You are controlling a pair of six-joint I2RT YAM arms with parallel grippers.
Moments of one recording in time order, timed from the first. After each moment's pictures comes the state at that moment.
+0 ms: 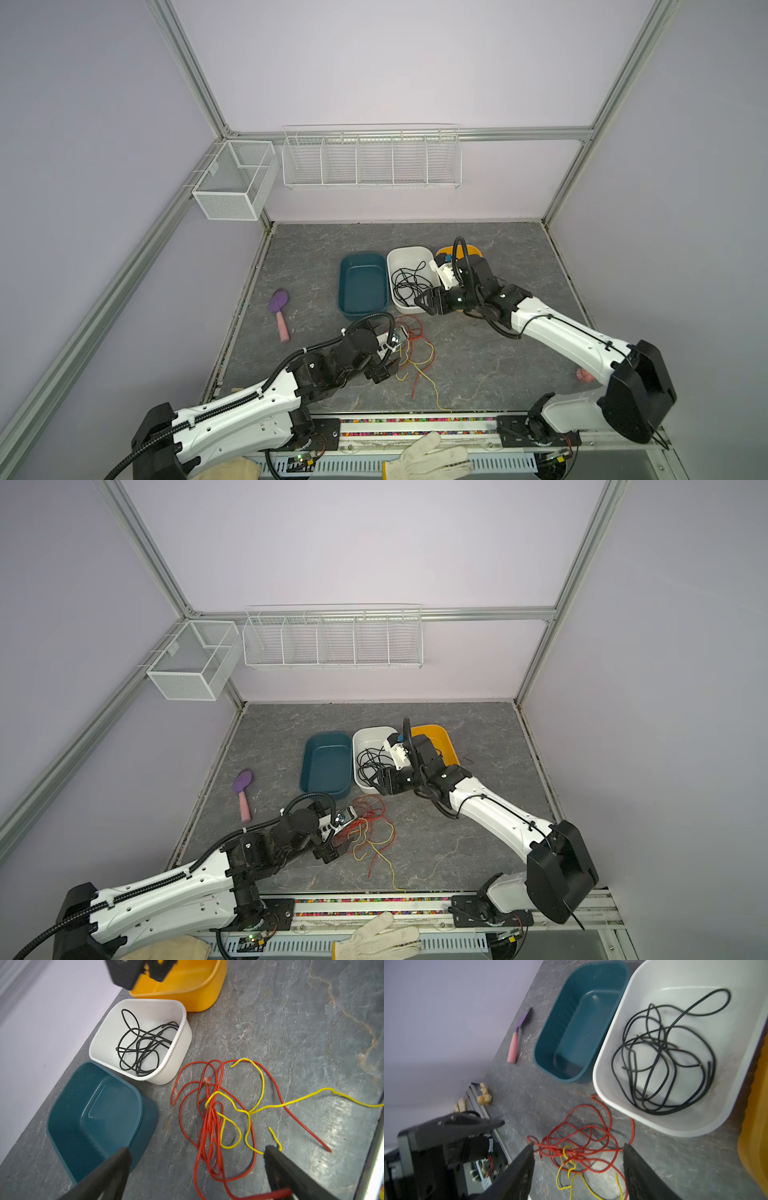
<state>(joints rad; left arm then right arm) -1.09 0.85 0.55 -0.34 -0.24 0.25 0.67 1.35 0.96 -0.31 -0.39 0.40</state>
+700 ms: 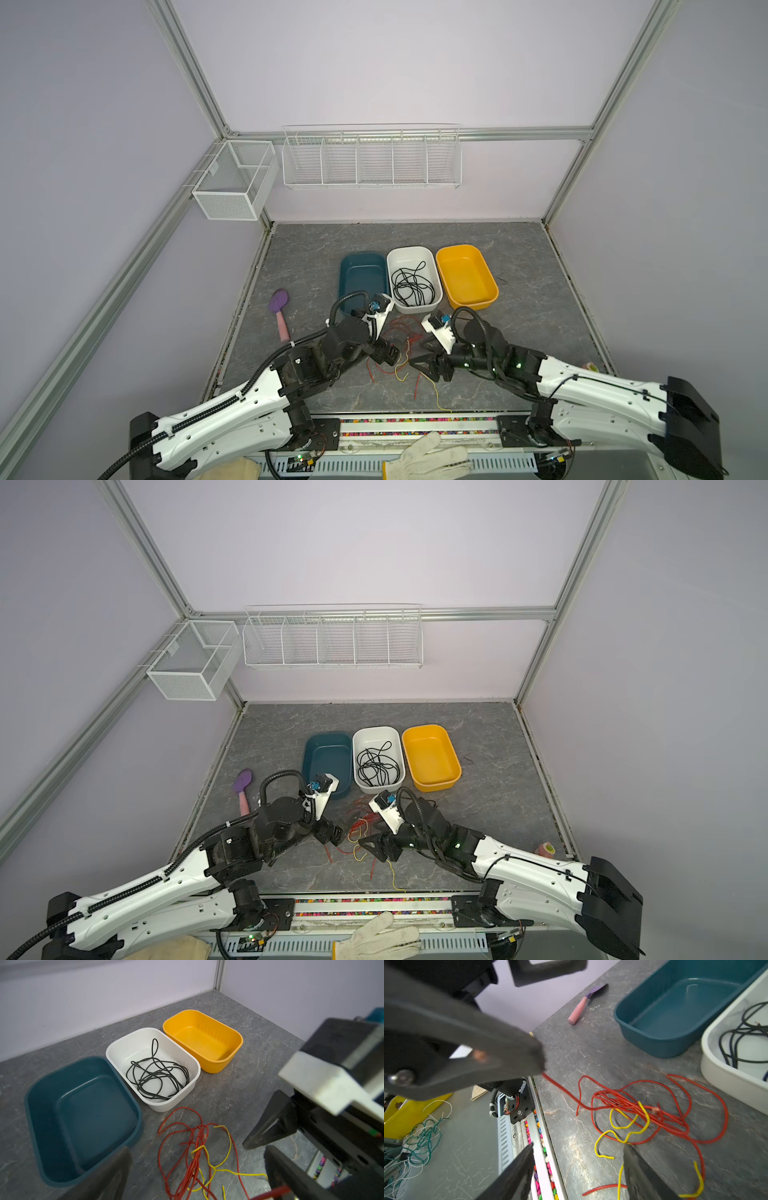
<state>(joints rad) -1.09 0.84 0.72 -0.35 -0.25 -0.25 1.07 1.03 0.51 0.08 -0.24 0.33</state>
